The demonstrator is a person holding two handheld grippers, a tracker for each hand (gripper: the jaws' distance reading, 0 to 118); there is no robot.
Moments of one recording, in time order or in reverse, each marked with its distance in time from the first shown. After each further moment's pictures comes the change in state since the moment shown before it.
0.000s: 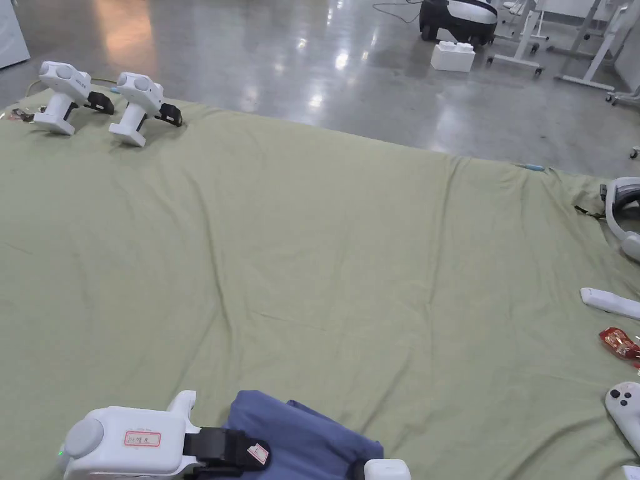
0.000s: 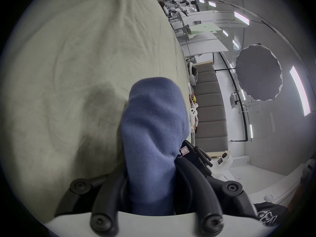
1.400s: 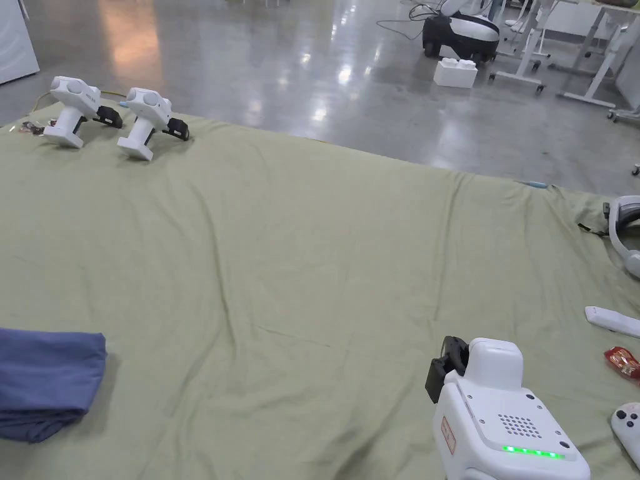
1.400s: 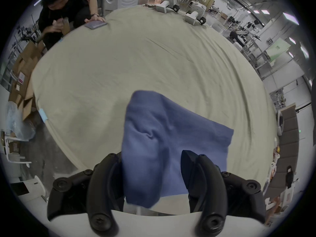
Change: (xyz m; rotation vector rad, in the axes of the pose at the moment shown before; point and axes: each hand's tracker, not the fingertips) left arm 0.001 0.119 0.298 0.295 0.983 0.107; right arm 0.066 0.151 0.025 0.315 -0.118 -0.065
